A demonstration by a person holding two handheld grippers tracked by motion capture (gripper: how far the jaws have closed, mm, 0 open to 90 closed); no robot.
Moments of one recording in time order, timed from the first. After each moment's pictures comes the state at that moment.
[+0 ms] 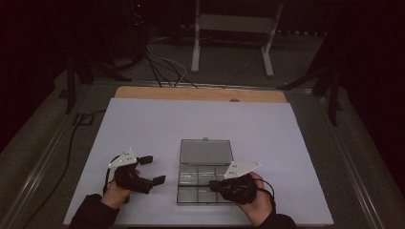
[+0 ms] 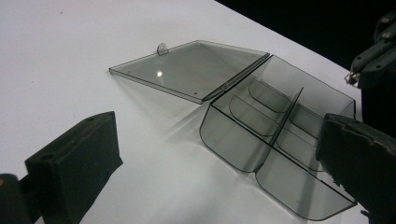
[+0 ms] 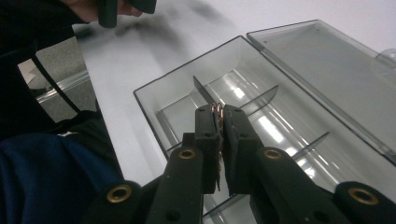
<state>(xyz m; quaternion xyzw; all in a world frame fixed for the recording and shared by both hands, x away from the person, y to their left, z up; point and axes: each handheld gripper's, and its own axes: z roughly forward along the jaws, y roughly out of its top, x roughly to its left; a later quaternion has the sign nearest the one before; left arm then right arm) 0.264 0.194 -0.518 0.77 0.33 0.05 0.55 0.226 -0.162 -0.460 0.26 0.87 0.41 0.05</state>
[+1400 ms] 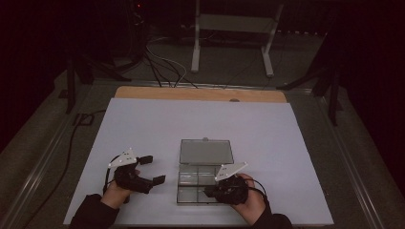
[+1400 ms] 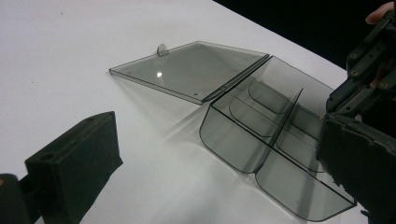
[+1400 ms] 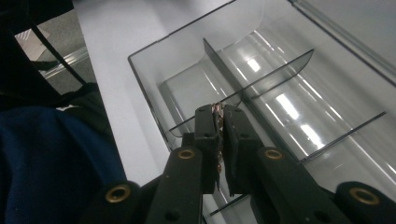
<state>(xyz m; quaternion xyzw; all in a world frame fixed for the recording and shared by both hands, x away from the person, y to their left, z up) 0.264 0.194 -0.518 0.77 0.33 0.05 0.55 0.235 -0.148 -0.487 0.25 0.90 0.36 0.00</state>
